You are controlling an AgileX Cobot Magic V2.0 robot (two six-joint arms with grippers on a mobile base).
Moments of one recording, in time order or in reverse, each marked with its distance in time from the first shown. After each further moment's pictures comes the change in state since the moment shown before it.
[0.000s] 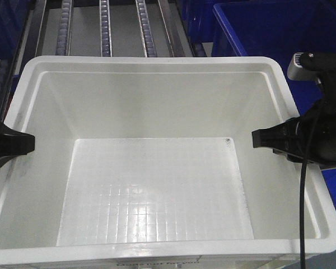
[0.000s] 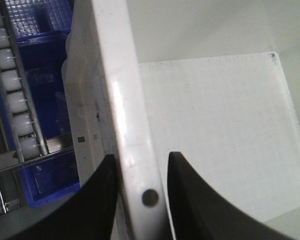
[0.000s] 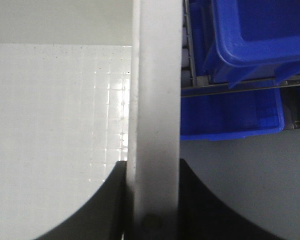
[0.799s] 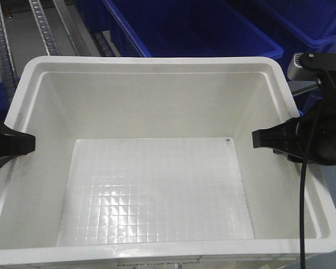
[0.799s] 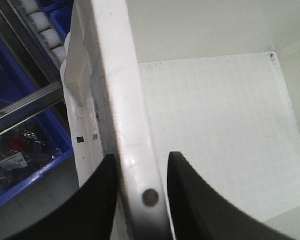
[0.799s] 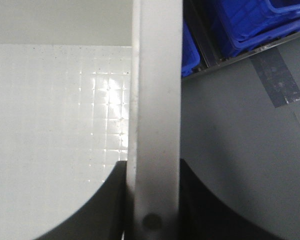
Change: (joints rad) left arm 0.001 0.000 0.000 -0.003 0.001 0.000; right arm 0.000 0.001 0.001 -0.004 0.000 0.001
